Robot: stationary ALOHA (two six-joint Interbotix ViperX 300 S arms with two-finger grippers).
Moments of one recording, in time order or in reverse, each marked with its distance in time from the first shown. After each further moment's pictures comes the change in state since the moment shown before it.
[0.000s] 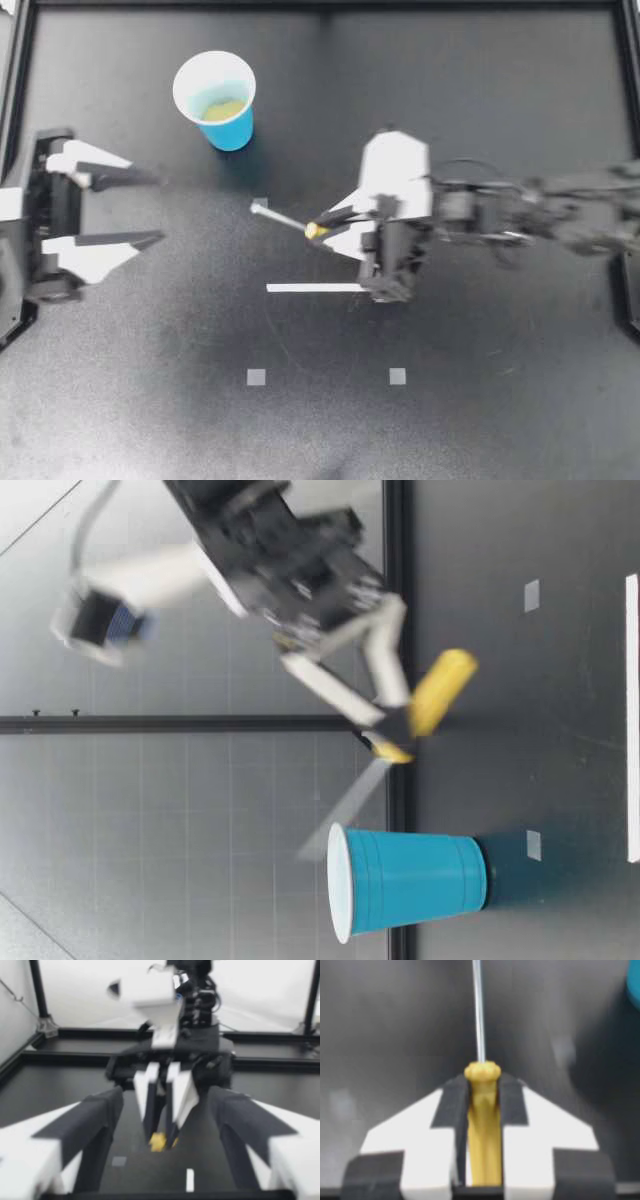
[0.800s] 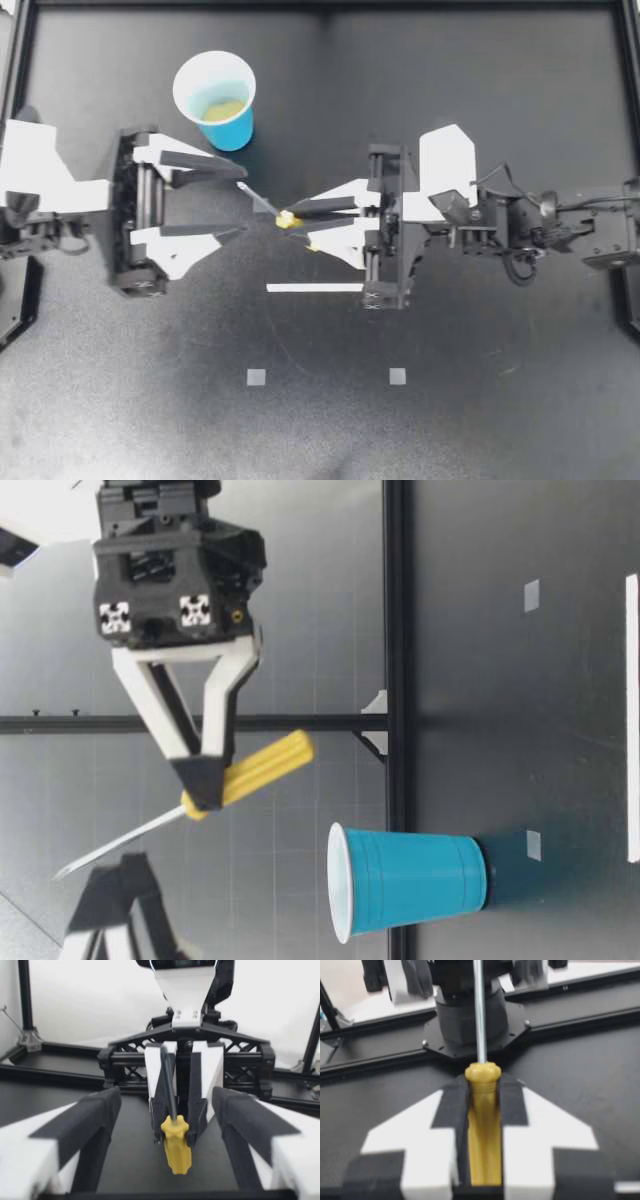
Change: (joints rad) left arm 0.003 0.367 -0.179 0.015 -0.232 -0.109; right arm 0.038 0.003 -0.038 -0.023 -0.327 0.008
